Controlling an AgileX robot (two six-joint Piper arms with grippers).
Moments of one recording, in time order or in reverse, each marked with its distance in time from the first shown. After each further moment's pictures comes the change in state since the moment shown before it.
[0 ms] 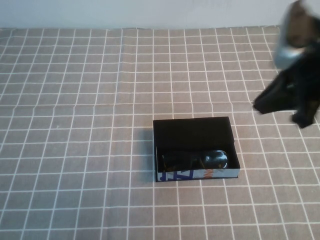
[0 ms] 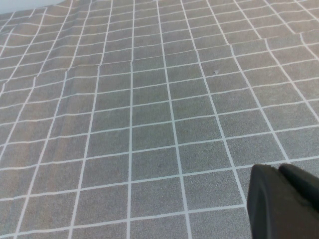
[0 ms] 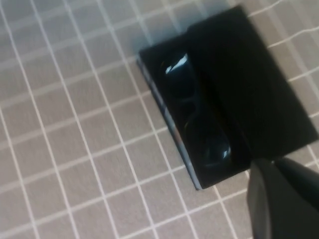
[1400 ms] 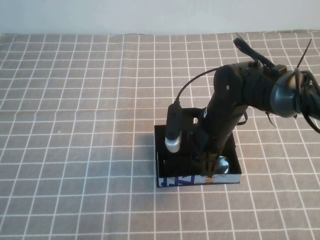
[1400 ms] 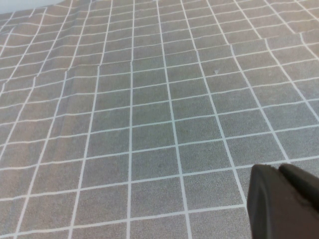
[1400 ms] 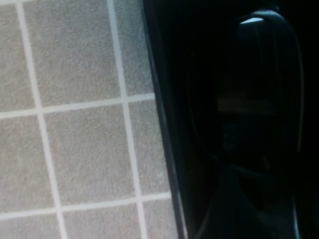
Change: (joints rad) right arm 0.346 0.548 -0.159 -0.336 -0.237 0.120; left arm 0.000 0.000 0.000 0.000 0.000 0.000
